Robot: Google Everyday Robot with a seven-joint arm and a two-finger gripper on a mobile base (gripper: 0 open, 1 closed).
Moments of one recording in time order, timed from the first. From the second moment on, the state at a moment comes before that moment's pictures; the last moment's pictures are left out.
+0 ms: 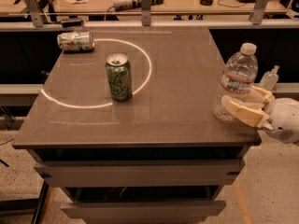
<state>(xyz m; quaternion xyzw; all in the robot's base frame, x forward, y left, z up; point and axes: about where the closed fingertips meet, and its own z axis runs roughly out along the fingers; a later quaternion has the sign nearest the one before) 0.485 -0.208 0.888 -0.33 0.61 0.33 0.64</state>
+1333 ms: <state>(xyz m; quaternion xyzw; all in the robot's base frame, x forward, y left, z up) 0.485 -0.201 0.895 -0.34 0.60 0.33 0.65</state>
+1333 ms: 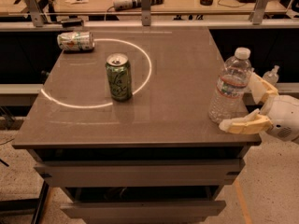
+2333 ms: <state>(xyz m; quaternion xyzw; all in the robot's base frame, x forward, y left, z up) 0.472 -0.249 0.954 -0.31 0.63 0.18 0.69</state>
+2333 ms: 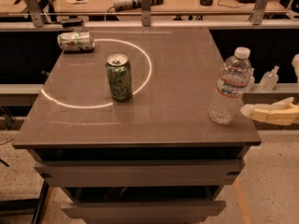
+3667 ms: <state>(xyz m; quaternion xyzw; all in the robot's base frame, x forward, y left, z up) 0.467 -0.269 0.964 -0.26 0.65 0.17 0.69</state>
